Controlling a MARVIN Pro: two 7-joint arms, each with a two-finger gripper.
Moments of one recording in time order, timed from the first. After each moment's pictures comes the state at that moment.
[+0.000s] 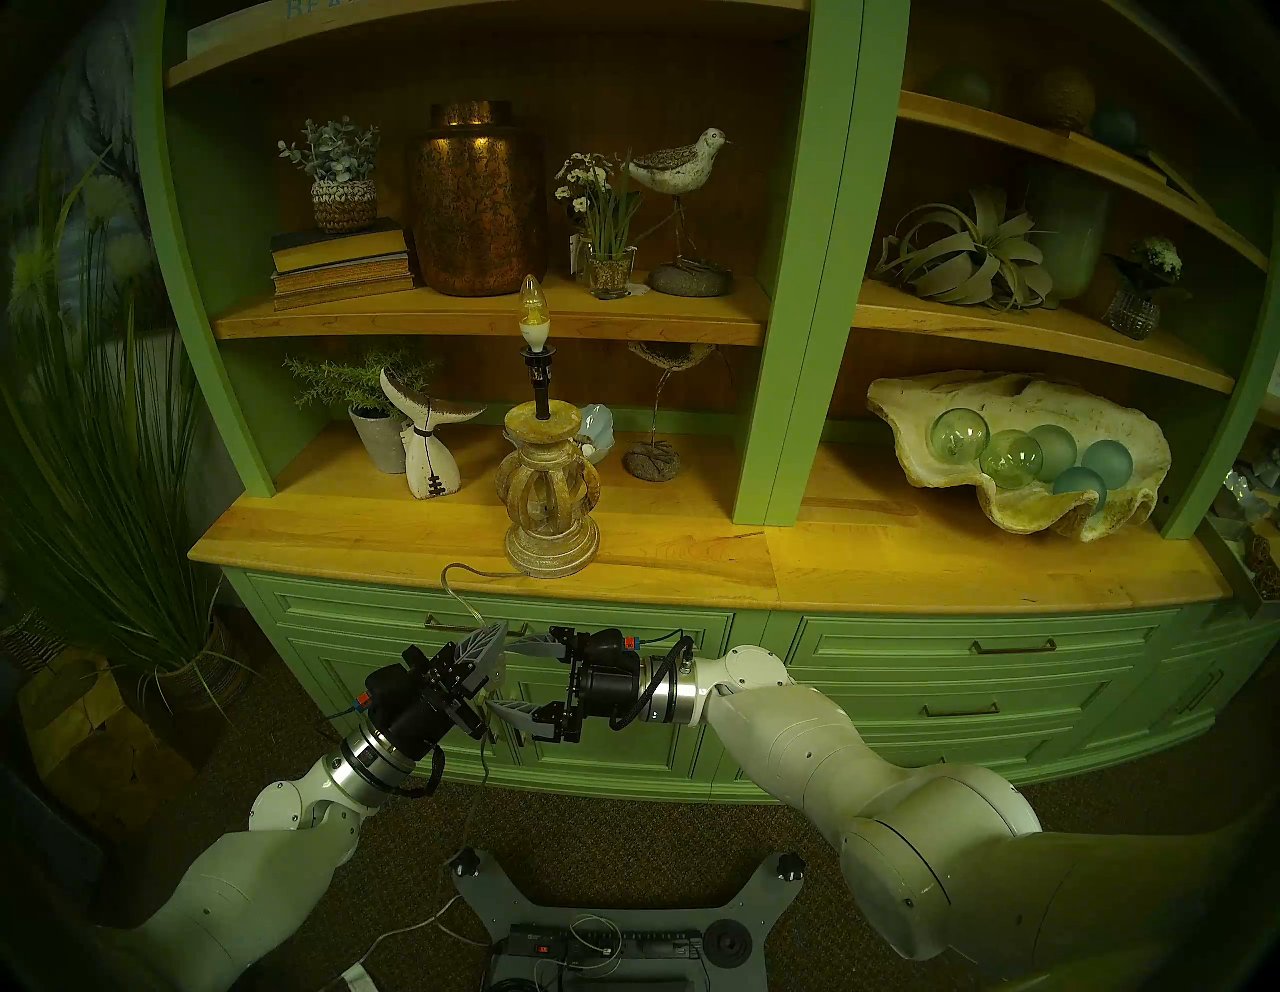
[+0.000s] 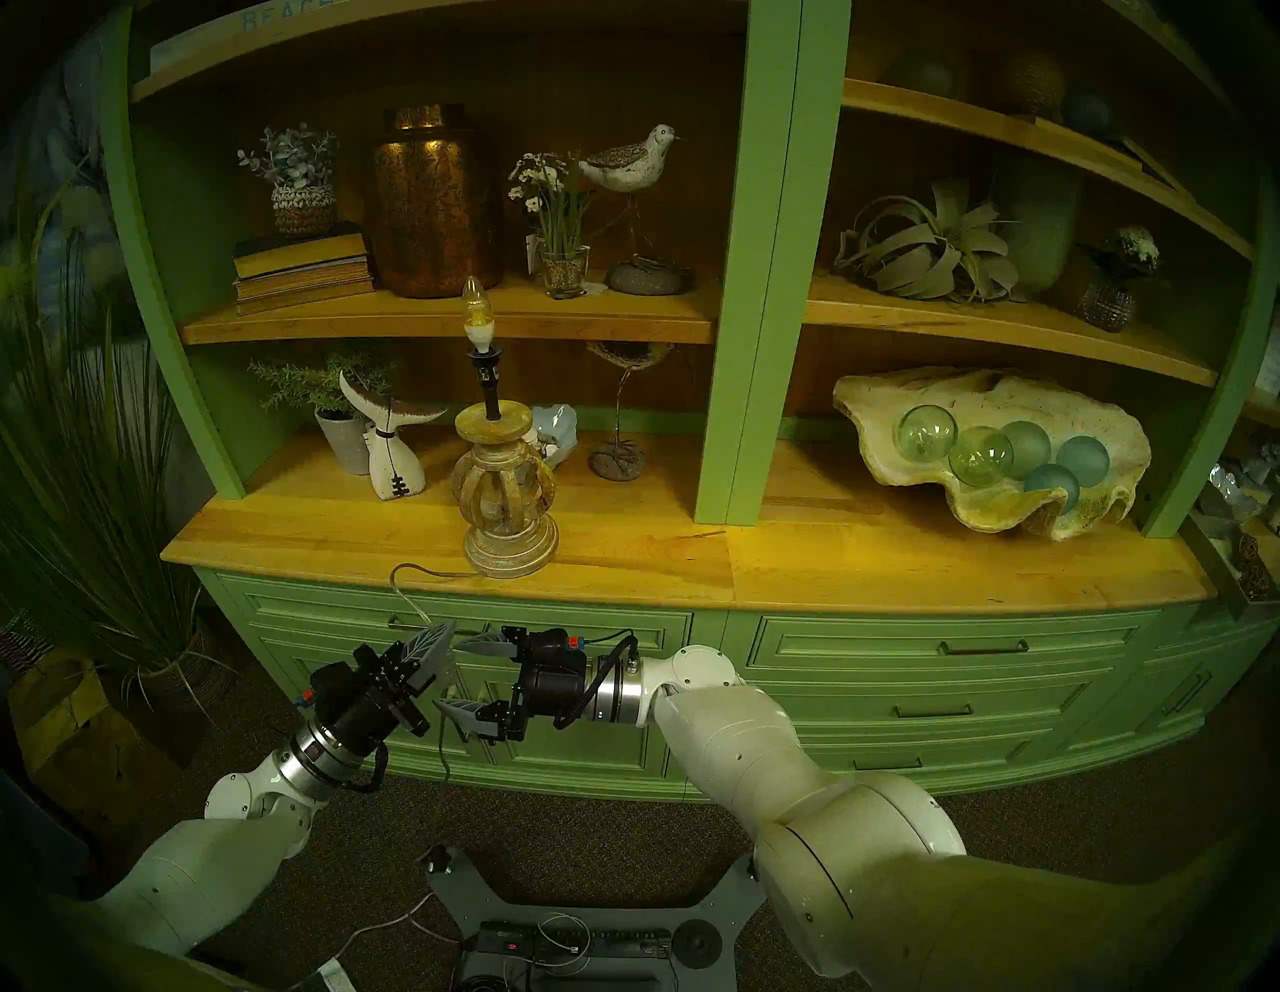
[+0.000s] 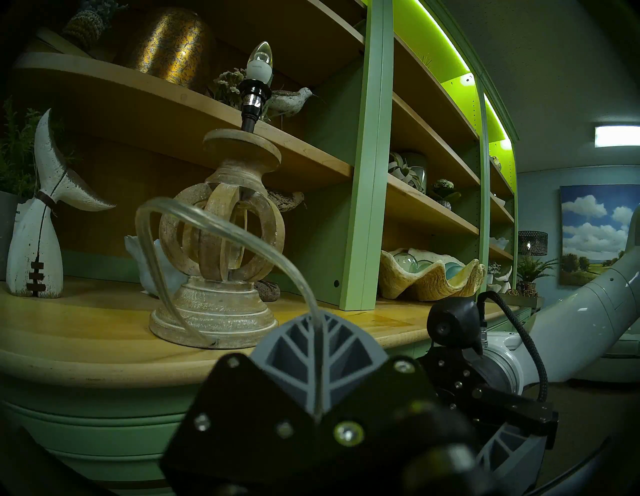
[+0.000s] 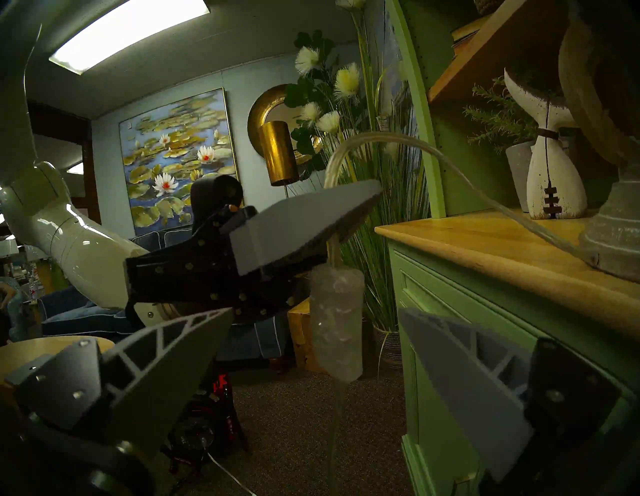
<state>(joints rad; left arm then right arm) 1.78 -1.00 -1.31 -1.25 -0.96 -0.74 -0.92 -1.06 -1.61 1.14 -0.48 0.37 -0.46 1.38</state>
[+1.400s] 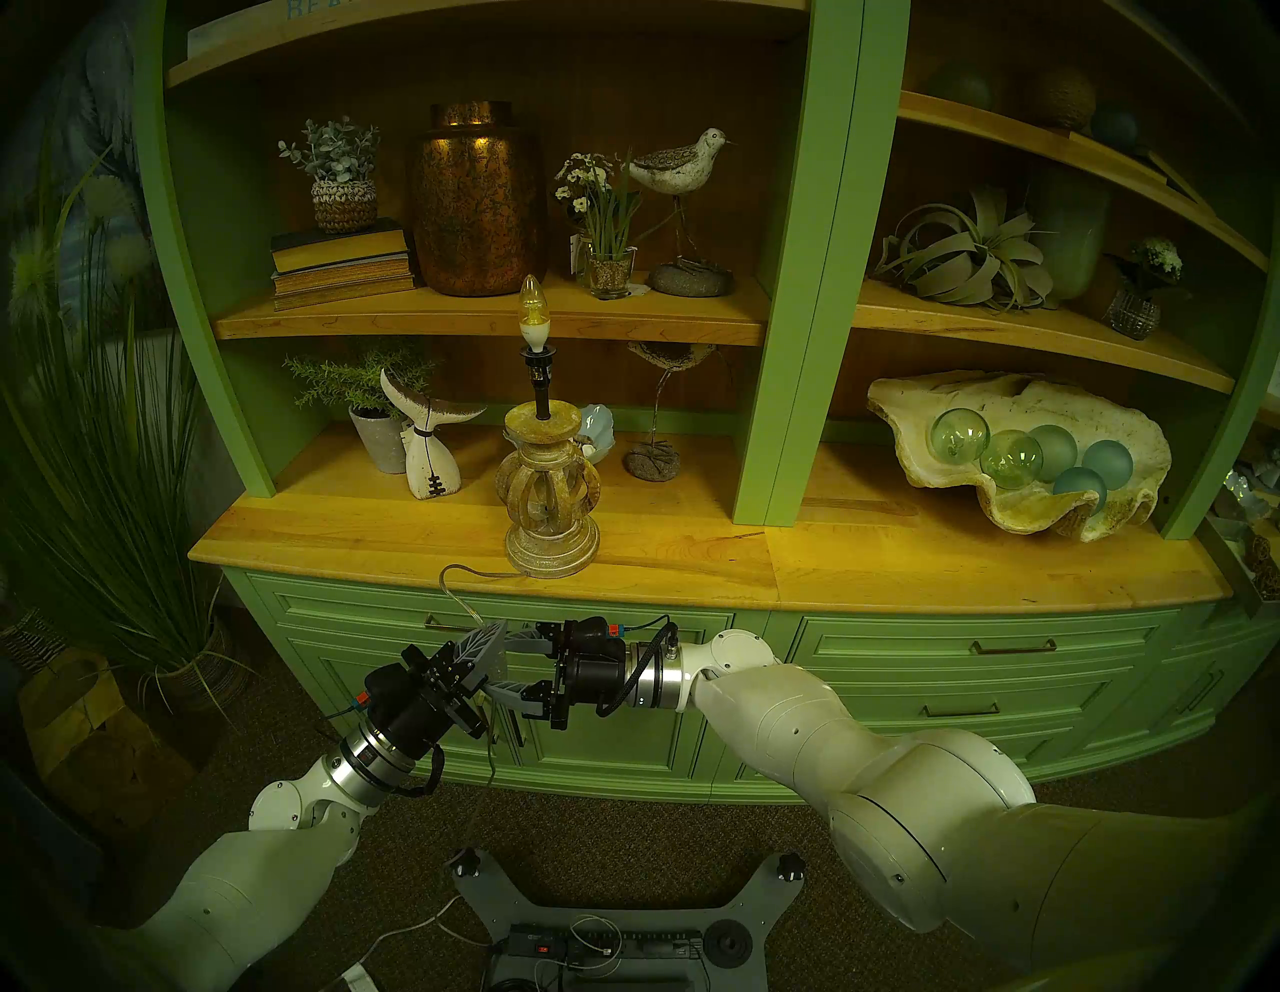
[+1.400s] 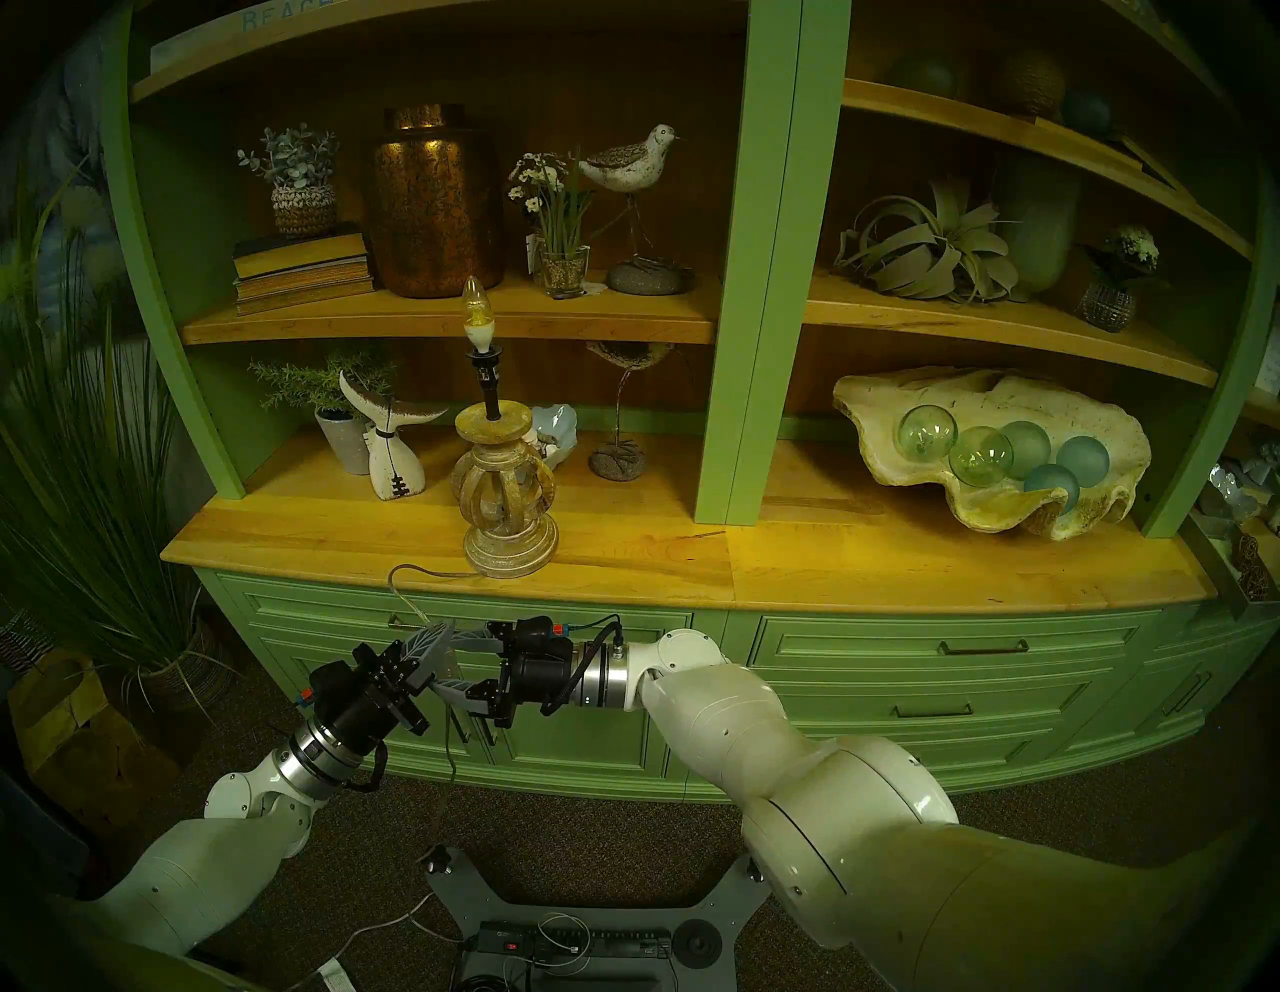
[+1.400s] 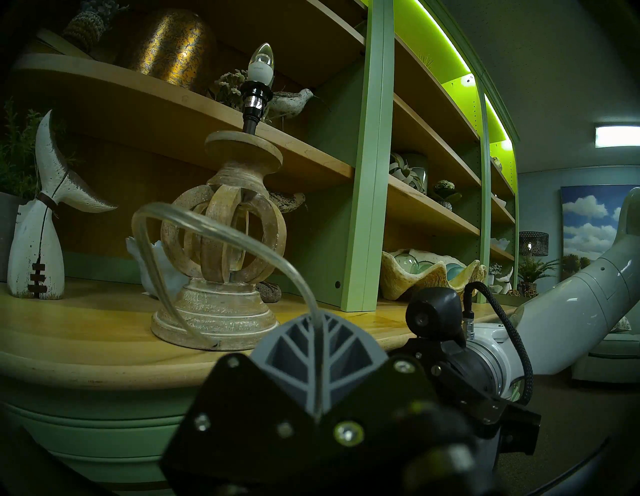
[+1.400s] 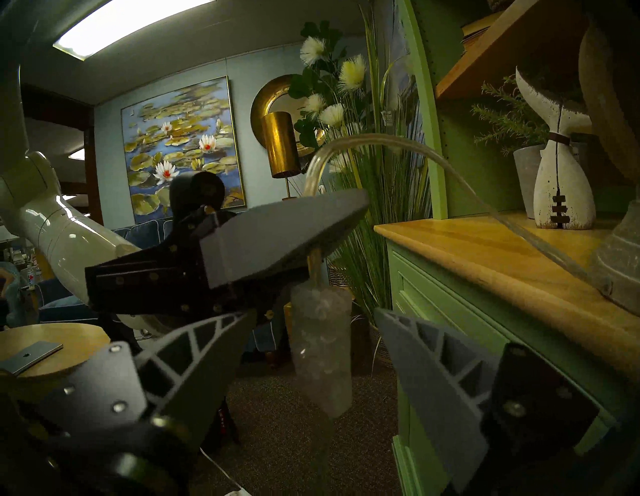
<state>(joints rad) 1.78 -1.00 -1.32 -1.25 -0.96 -0.74 -0.92 -0.99 -1.62 1.01 -0.42 0.45 -0.51 1.33</state>
